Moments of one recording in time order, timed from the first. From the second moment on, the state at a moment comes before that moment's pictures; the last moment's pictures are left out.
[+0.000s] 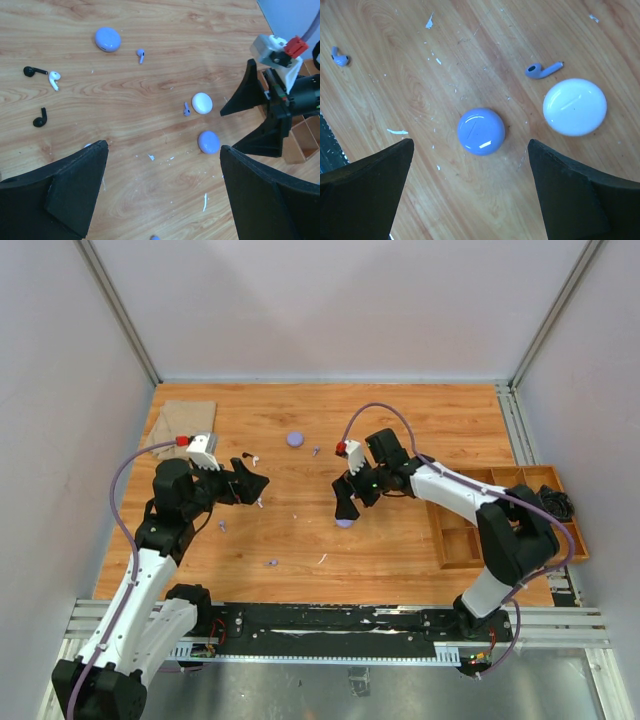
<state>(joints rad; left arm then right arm) -0.17 0.74 0.62 -0.19 0.35 -0.35 0.56 1.61 1.03 -0.35 -0.51 -0.12</state>
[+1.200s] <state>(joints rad) -0.14 0.75 0.61 -0.18 0.41 -0.35 0.79 1.80 1.12 -0.49 -0.15 -0.30</state>
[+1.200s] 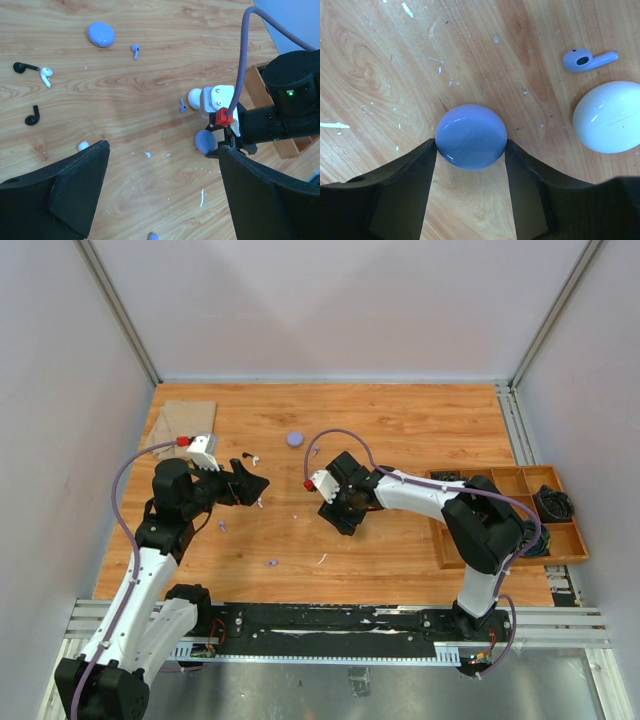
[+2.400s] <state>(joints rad) -0.54 0.67 0.33 0.30 0.19 -0.85 0.82 1.22 0.73 0.01 -0.08 0.13</state>
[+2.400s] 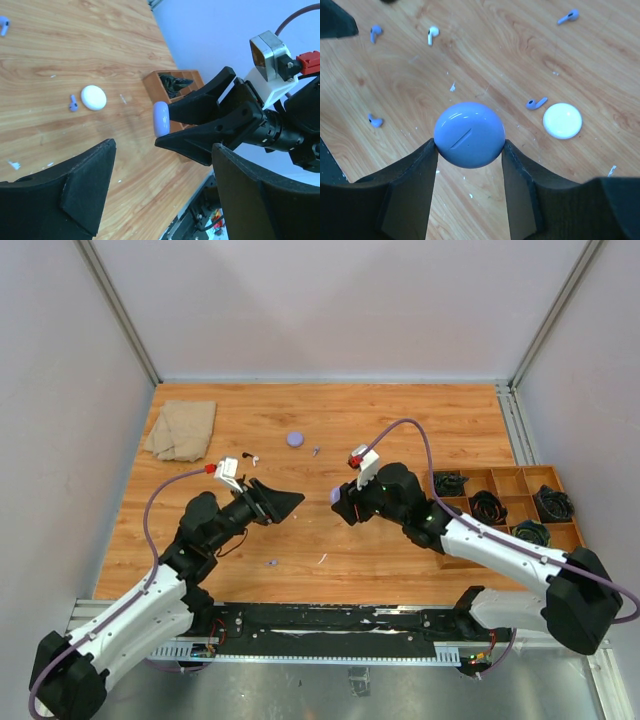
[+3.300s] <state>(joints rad) -0.76 0.98 0.40 0.56 0.07 -0.83 0.87 1.10 0.60 0.29 -0.06 0.25</state>
